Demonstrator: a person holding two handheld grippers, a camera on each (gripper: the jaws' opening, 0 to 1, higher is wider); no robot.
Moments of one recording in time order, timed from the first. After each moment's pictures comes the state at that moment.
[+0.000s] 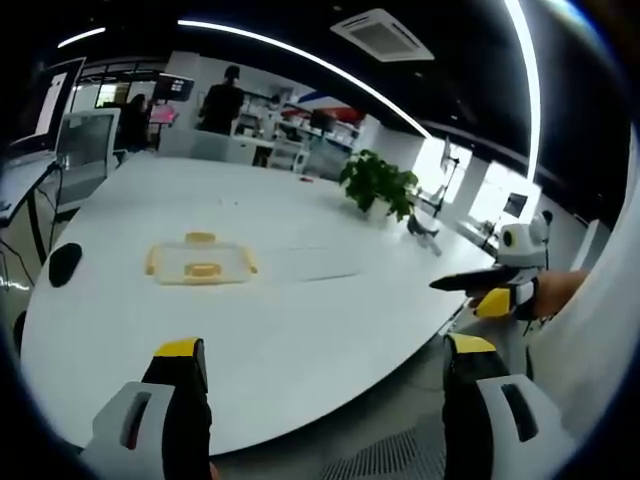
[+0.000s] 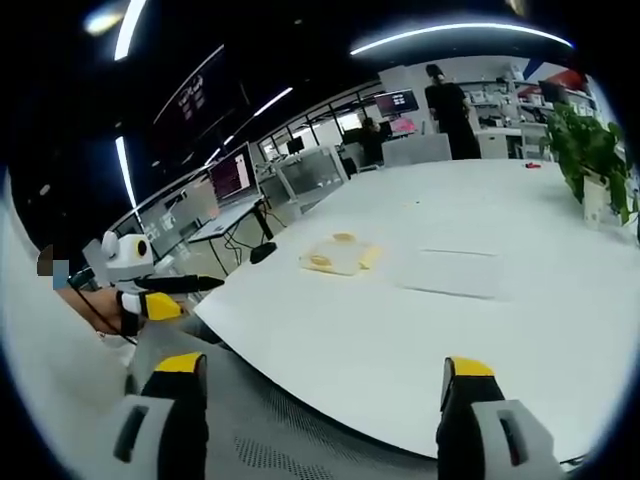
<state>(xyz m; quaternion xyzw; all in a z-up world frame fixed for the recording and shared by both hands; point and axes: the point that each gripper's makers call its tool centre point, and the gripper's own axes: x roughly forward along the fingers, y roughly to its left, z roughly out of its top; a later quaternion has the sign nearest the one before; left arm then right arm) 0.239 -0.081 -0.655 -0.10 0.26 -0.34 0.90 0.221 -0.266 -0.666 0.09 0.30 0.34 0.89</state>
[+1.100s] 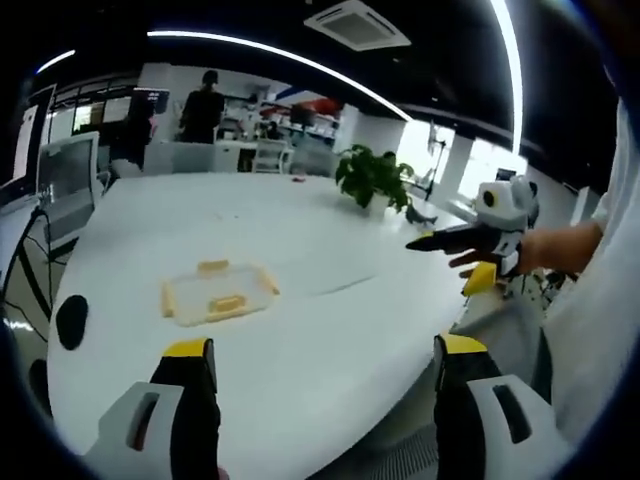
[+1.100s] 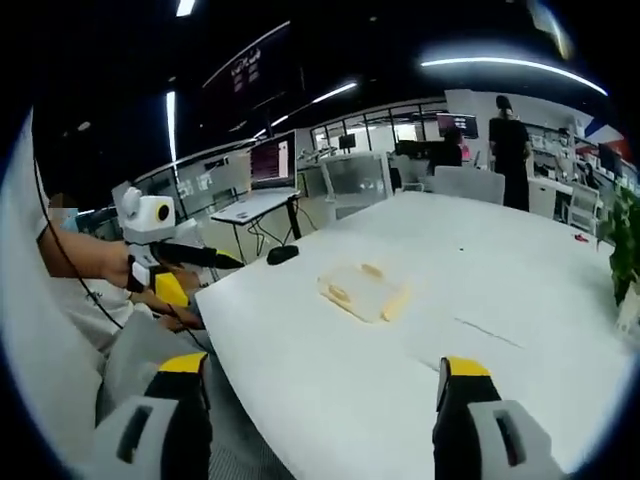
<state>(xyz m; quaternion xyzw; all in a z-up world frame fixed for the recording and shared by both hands) 0.295 -0.049 -0.643 -0.04 0.26 -0.37 0.89 0.298 -0.216 -0.645 -0.02 0.26 0.43 0.87</state>
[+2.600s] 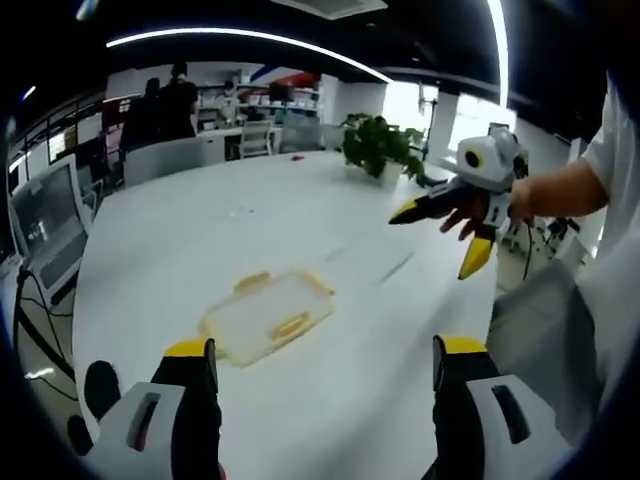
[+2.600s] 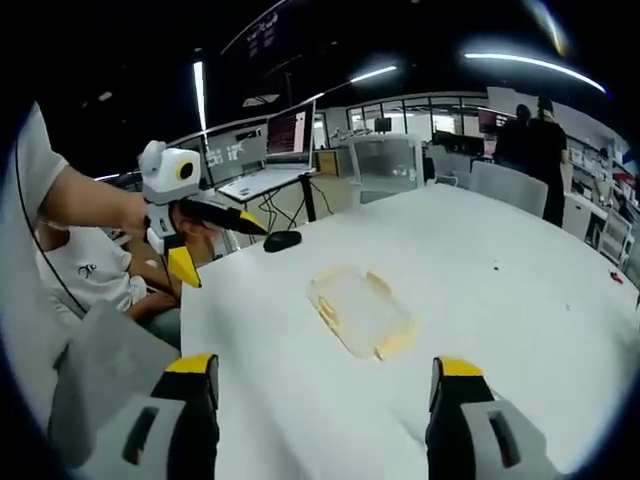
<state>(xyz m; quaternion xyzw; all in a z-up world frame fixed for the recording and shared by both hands) 0.388 -0.015 -0.669 0.05 0.28 -0.40 0.87 0.387 -0.167 -0.680 -0.08 0.28 0.49 0.82</state>
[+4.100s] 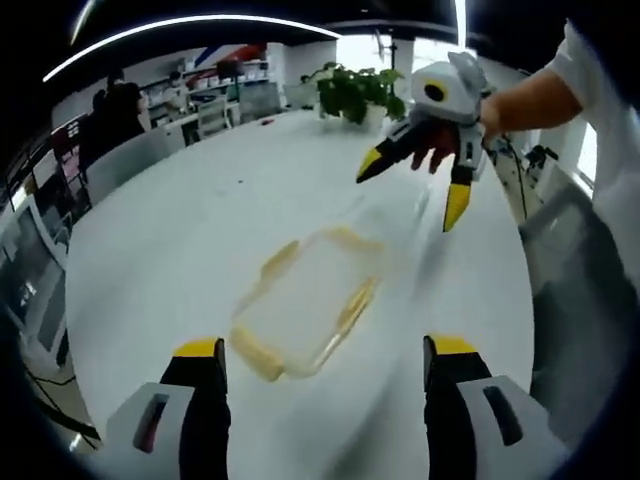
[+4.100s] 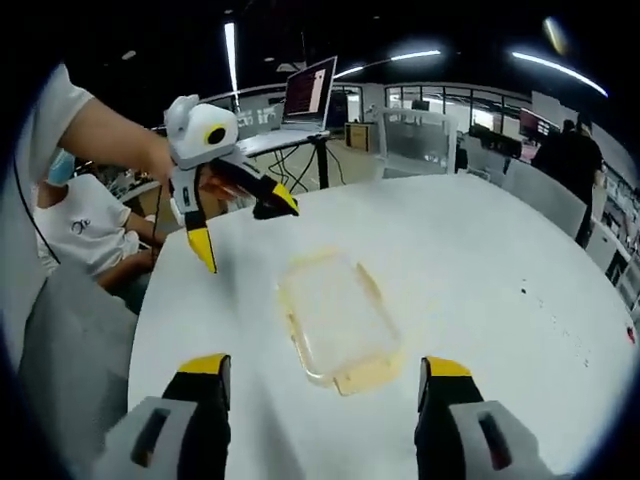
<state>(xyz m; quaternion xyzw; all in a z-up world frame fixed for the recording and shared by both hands) 0.456 0.003 -0.731 0.18 0.32 -0.46 0.81 0.459 -0.137 -0.732 -0.18 0.30 0.53 0.77</state>
